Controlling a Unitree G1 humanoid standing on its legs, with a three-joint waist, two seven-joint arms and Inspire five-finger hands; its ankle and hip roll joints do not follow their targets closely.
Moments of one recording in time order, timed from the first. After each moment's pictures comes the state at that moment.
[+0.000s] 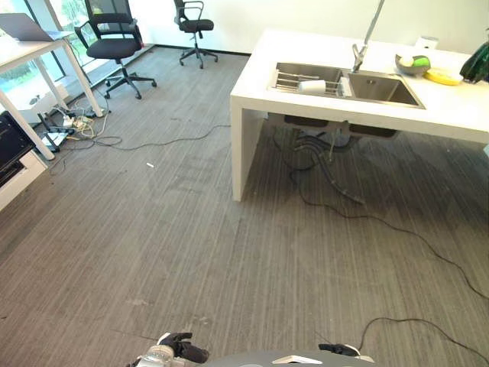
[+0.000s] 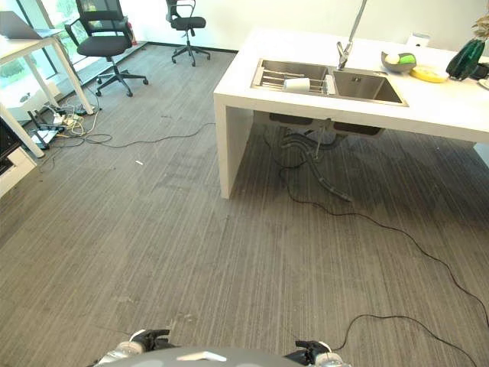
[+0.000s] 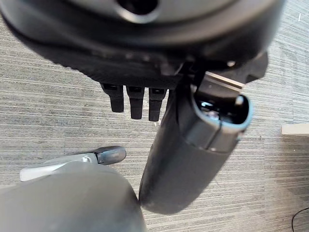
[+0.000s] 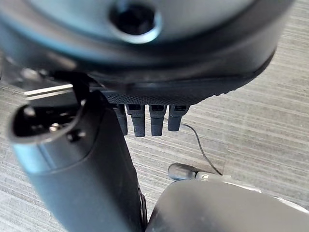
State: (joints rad) left arm -0.03 0.22 -0.17 1.29 -0.05 0.02 -0.01; right arm -0.03 -0.17 0.21 1.36 0.16 0.02 0.02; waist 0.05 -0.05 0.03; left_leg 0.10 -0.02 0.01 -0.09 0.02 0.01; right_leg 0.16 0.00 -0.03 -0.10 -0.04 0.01
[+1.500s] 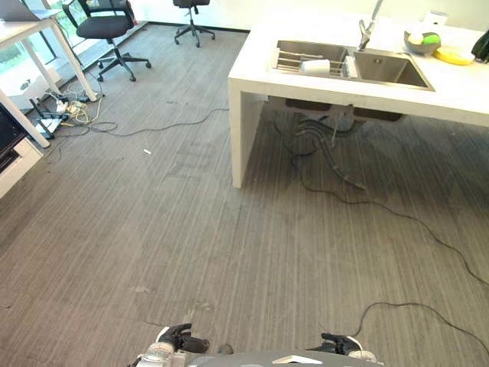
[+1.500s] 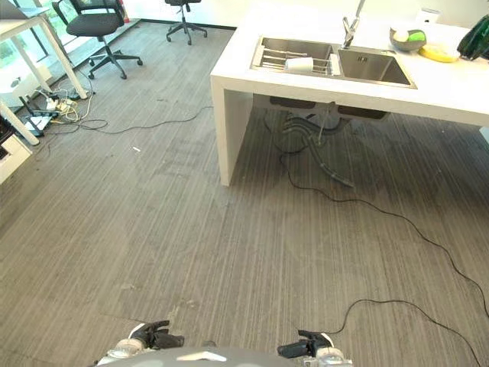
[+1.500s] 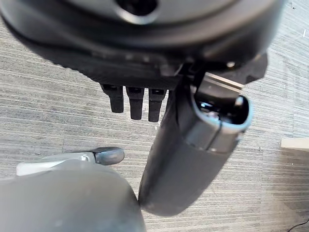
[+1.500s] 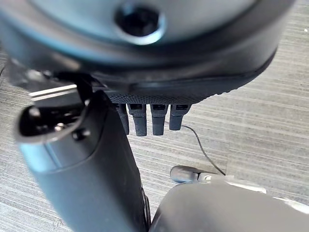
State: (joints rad) left arm -0.01 0.21 -0.18 1.23 -0.16 -0.02 0.03; right arm -0.03 -0.17 0.22 1.30 0.20 -0.01 -0.03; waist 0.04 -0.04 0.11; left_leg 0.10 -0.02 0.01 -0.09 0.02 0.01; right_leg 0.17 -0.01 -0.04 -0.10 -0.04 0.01
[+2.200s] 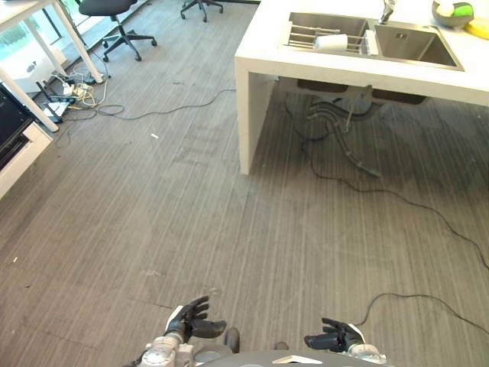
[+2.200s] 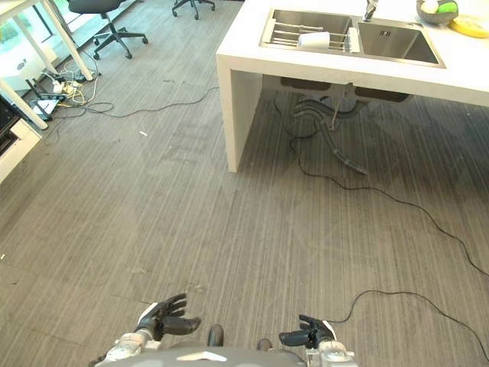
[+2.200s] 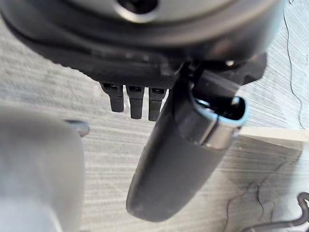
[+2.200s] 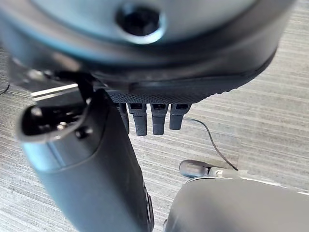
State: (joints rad) left arm 0.26 0.31 -0.34 0.53 -0.41 0.03 0.03; right arm 0.04 -0.21 0.23 1.09 0.23 0.00 -0.03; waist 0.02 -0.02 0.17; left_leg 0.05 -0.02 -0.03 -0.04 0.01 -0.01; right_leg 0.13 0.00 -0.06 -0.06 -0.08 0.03
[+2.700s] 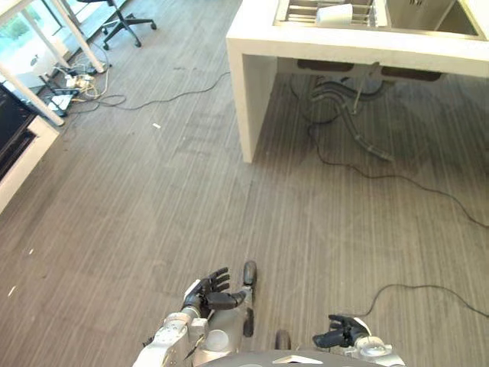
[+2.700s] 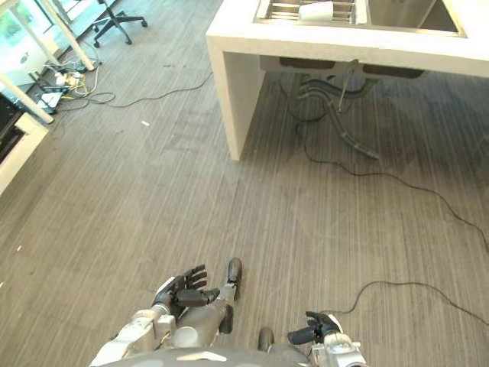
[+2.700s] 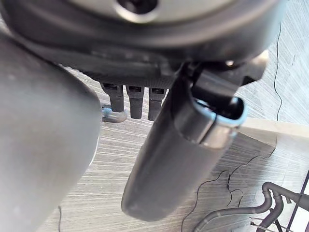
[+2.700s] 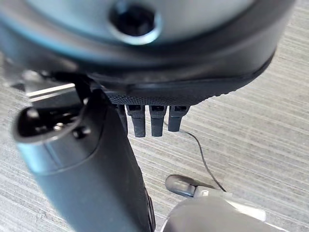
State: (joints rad) left arm 0.20 0.33 -0.38 0.36 -0.54 0.10 0.09; right arm 0.05 -0.24 0.26 1.03 0.19 0.06 -0.06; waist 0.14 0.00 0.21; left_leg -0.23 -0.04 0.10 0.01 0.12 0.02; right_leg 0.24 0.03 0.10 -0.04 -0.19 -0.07
